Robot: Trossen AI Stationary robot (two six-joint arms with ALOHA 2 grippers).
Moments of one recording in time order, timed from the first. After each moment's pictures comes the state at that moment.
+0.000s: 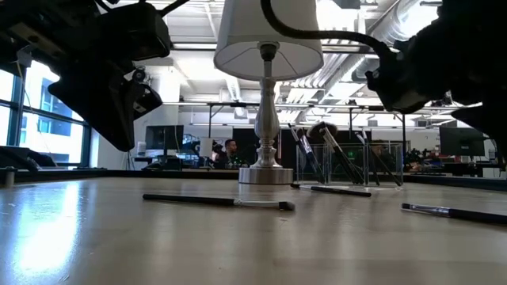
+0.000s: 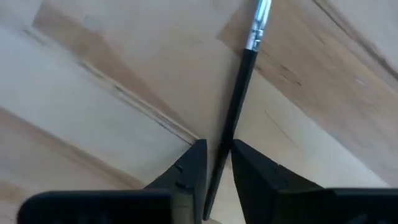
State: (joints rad) left arm -0.39 1.46 0.77 -0.24 -0.03 -0.29; right arm 0.60 2.09 1.45 -0.95 -0.06 1.53
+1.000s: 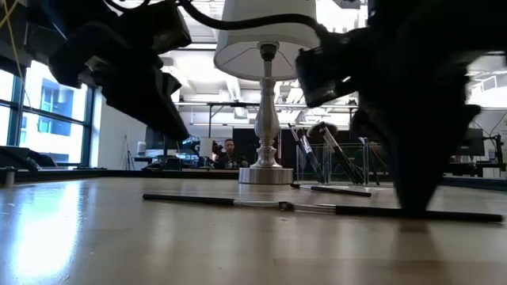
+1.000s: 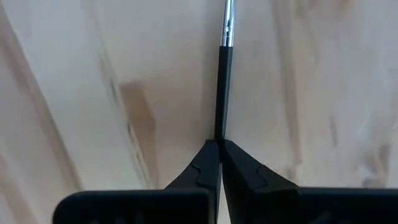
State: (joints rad) left arm -0.39 1.51 0.77 -0.07 -0.32 -0.21; right arm 0.39 2.11 1.40 -0.78 0.03 0.63
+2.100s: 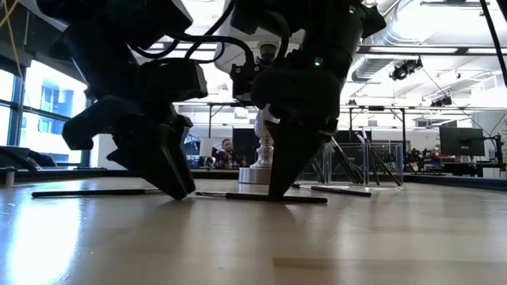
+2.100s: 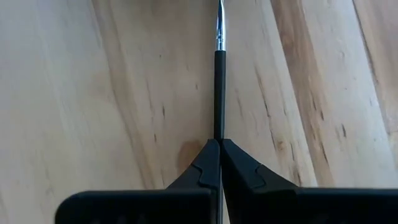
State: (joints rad) left arm -0.31 1.73 0.80 -0.04 -0.25 -0.18; right arm 0.26 2.12 1.39 -0.54 0.13 0.51
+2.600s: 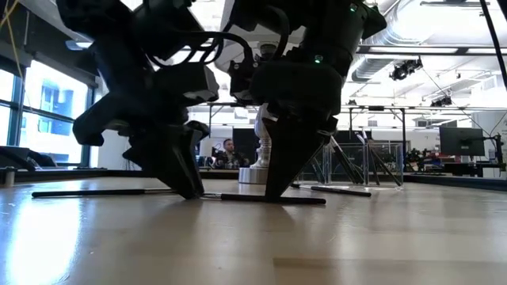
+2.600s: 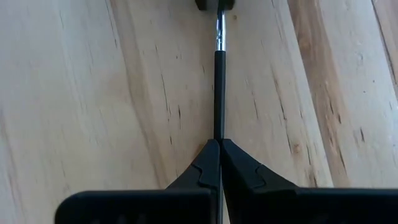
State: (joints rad) left arm -0.22 1.78 0.80 0.01 -0.03 0.00; right arm 0.27 2.12 1.39 -0.51 0.11 0.52
